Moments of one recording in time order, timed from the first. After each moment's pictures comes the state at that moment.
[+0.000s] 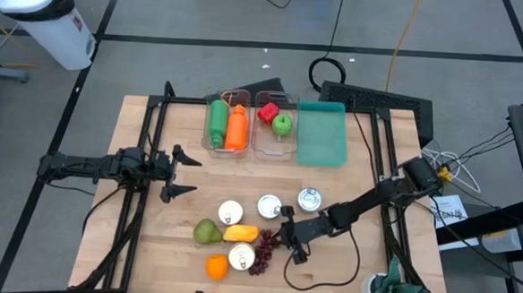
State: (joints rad) left arm 0.00 0.07 0.02 0.03 0.07 -0.09; right arm 0.44 1.84 0.80 0.42 0.13 0.06
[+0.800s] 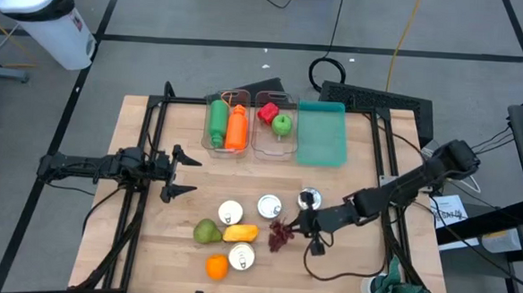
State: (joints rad) left arm 0.00 0.07 0.02 0.03 0.07 -0.09; right arm 0.46 1.42 0.80 0.03 0.17 0.17
